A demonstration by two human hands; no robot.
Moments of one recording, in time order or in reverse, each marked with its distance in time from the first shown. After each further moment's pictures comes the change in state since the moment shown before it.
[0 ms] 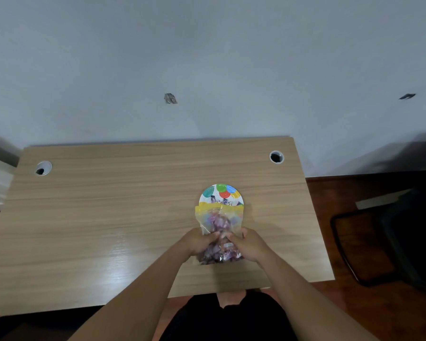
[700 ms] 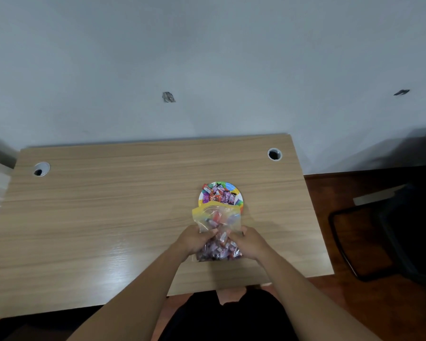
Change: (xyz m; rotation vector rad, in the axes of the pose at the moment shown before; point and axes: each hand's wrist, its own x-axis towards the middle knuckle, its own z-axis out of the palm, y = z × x) left_hand 0.003 -0.012 -0.001 -0.044 0.079 0.058; right_hand -0.007 -0.003 0.003 0.039 0.003 0.029
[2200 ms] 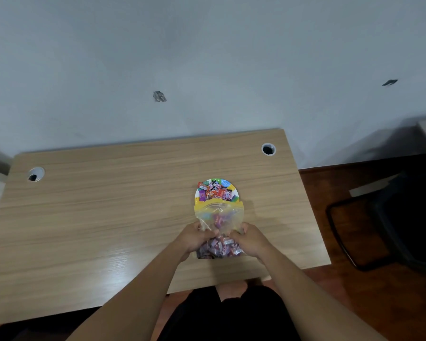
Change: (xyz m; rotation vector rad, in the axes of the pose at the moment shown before) left_hand -0.009 0.004 0.007 -0.205 -0.086 -0.035; right_hand -0.012 0.010 -0.007 -0.018 0.003 -0.007
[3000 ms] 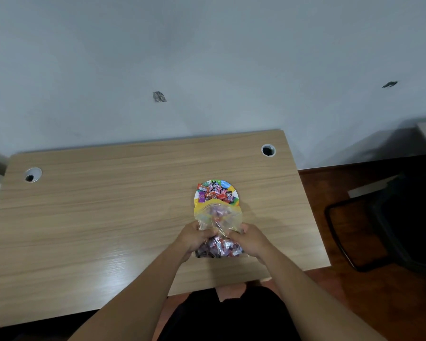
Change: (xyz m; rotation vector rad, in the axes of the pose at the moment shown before) left_hand 0.007 0.002 0.003 -0.122 0.054 0.026; right_hand 0.008 0.002 0.000 0.139 -0.008 -0.026
